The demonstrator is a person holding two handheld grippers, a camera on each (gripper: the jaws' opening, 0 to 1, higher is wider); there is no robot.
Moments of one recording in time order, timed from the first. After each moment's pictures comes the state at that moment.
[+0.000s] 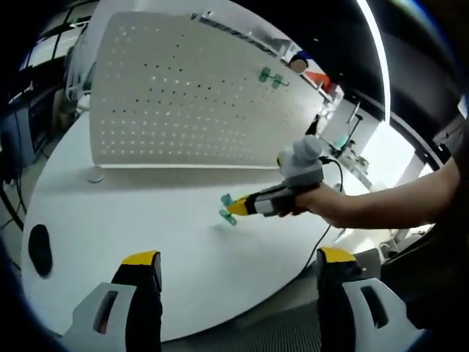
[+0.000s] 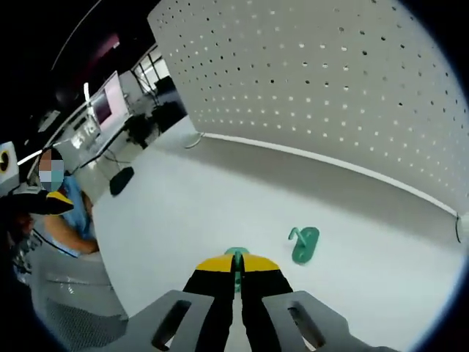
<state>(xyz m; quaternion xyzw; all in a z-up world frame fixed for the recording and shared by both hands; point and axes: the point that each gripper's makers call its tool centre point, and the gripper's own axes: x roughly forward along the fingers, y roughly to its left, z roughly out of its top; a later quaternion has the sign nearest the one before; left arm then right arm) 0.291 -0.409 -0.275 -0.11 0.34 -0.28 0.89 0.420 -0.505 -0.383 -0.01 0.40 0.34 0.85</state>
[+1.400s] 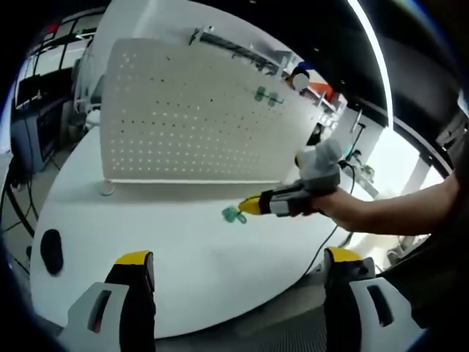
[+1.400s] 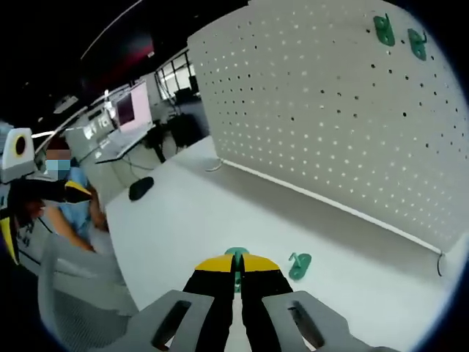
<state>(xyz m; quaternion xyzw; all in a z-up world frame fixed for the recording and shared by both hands) 0.278 -0.406 -0.243 -0.11 0.30 -0.25 0.91 0.406 -0.503 -0.318 -0.05 0.33 0.38 0.86</state>
